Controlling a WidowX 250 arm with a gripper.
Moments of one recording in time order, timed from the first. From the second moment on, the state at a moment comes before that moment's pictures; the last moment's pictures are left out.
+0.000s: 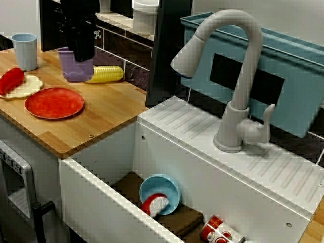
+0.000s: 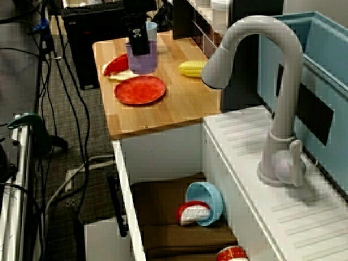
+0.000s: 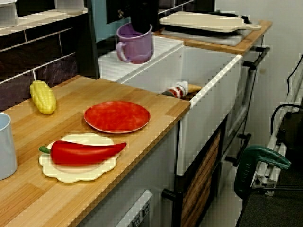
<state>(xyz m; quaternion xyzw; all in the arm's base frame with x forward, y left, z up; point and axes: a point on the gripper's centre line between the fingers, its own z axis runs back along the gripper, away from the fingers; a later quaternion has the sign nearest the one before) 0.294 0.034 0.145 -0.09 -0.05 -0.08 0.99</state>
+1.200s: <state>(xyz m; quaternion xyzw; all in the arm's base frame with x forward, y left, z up) 0.257 -0.066 0.112 -0.09 -0.07 -0.08 0.99</state>
